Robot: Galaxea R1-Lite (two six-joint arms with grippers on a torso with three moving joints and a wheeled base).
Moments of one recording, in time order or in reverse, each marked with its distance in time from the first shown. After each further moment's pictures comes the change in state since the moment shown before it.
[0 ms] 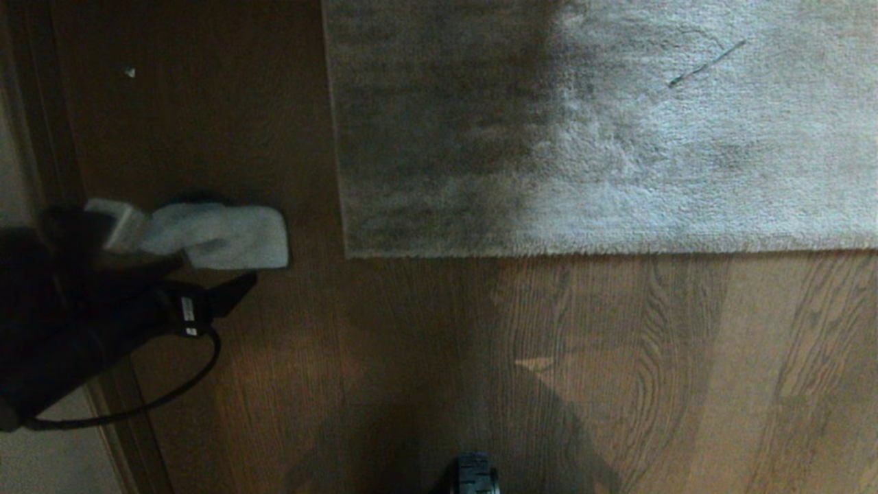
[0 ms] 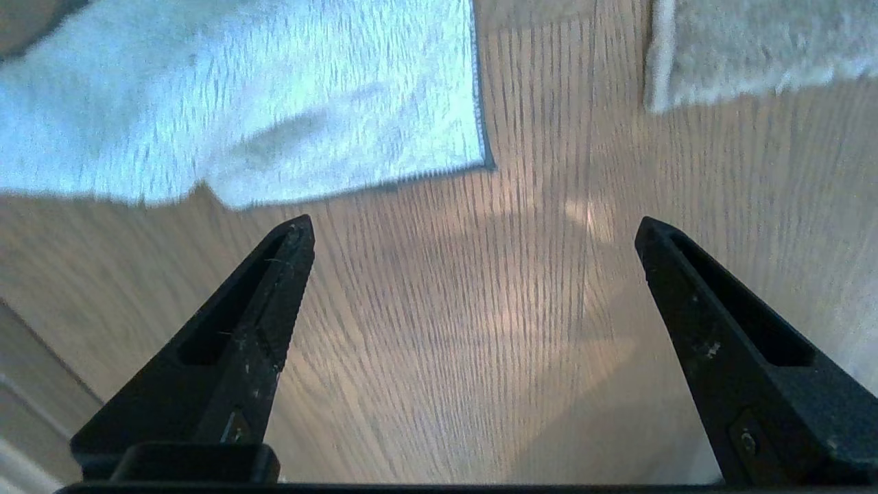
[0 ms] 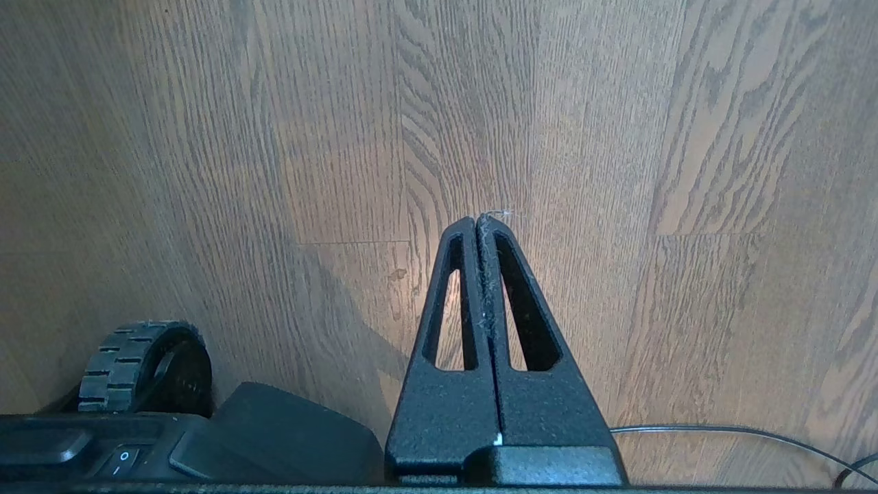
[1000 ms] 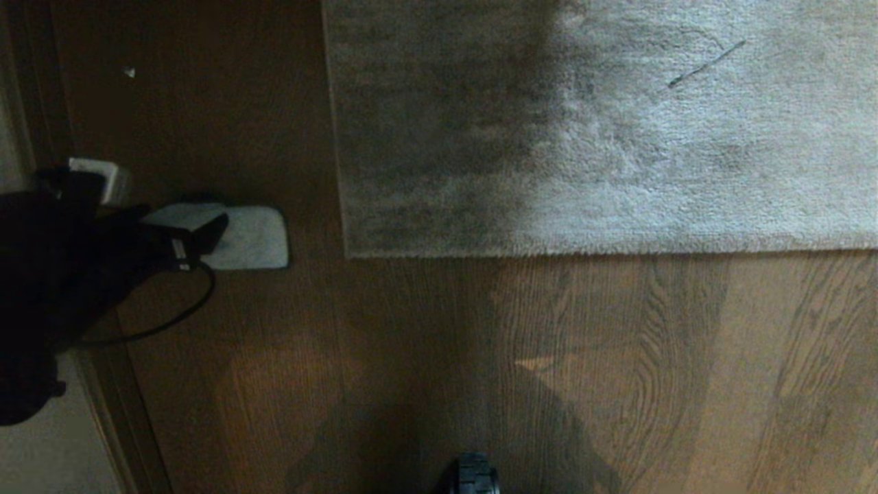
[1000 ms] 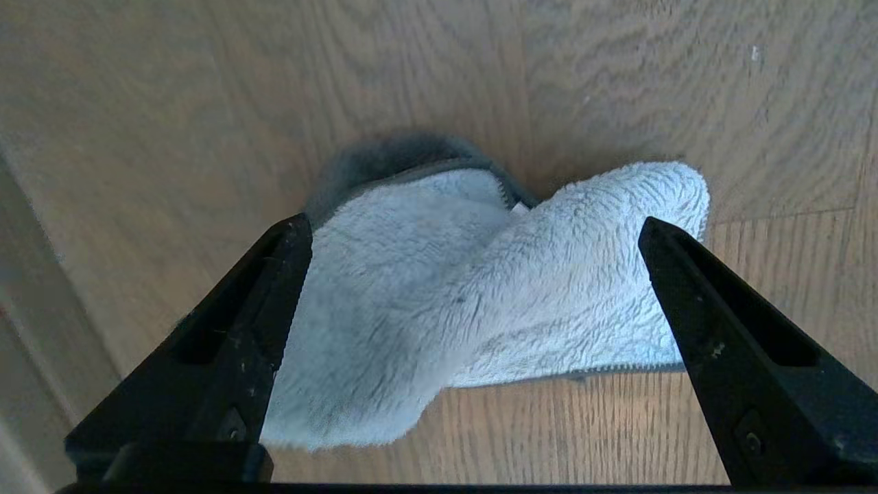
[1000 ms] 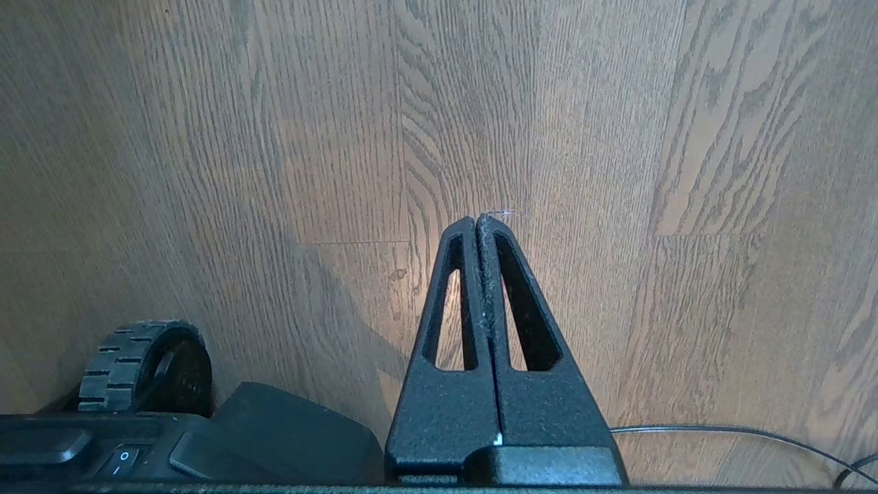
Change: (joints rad) left arm 0.170 0.276 -0.142 -0.356 -0.012 0.035; right arm 0.000 0.000 0.000 0.000 0.000 0.000
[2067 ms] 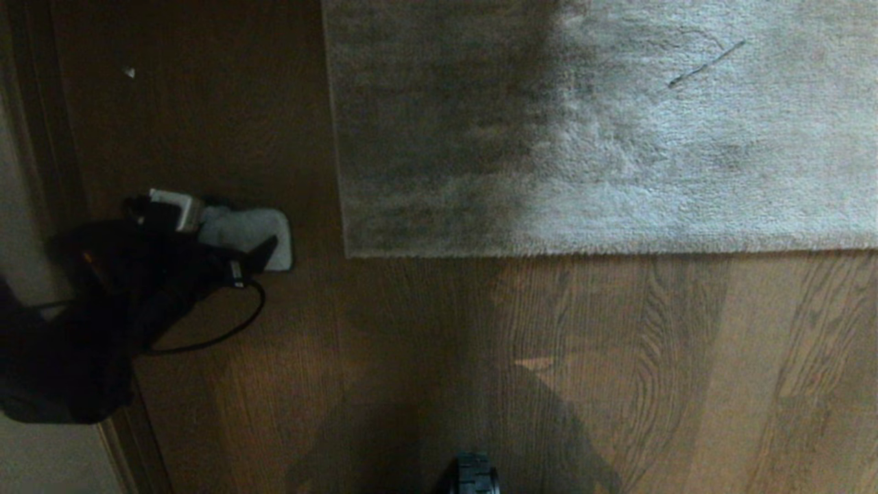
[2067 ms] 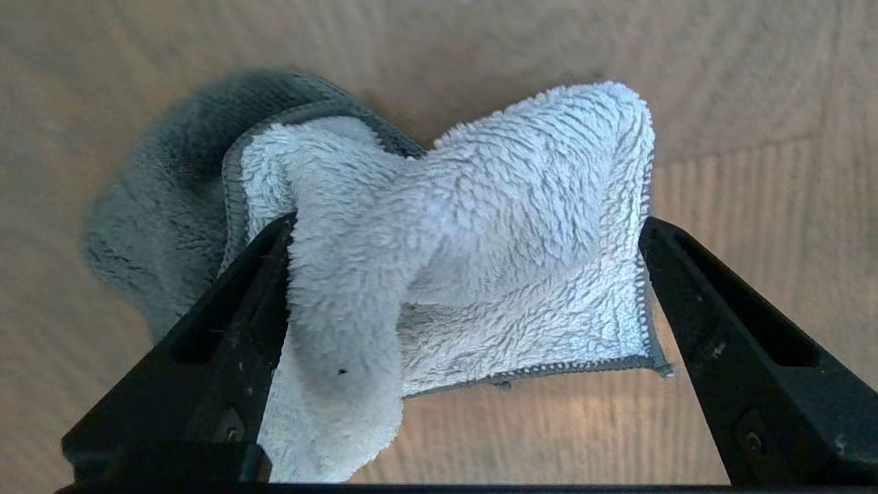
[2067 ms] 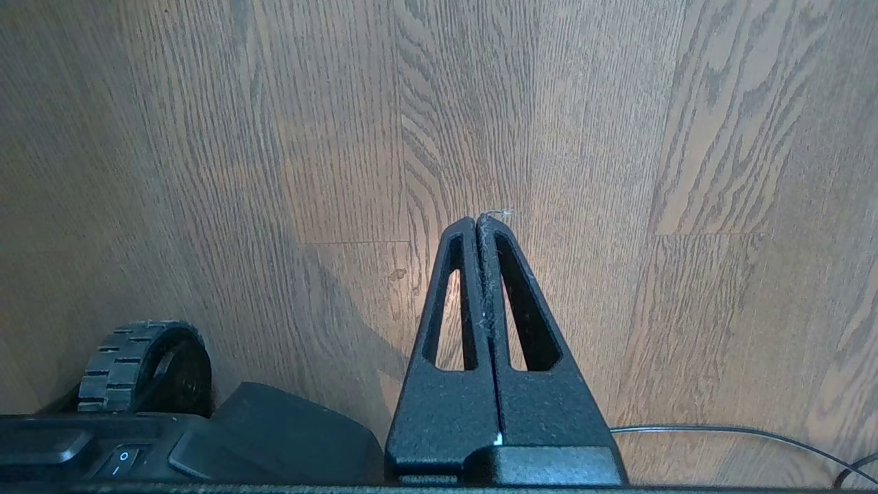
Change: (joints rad) left arm -0.099 0.196 0.014 -0.175 -0.001 0.005; right arm 0.000 0.000 0.000 0.000 0.000 0.000
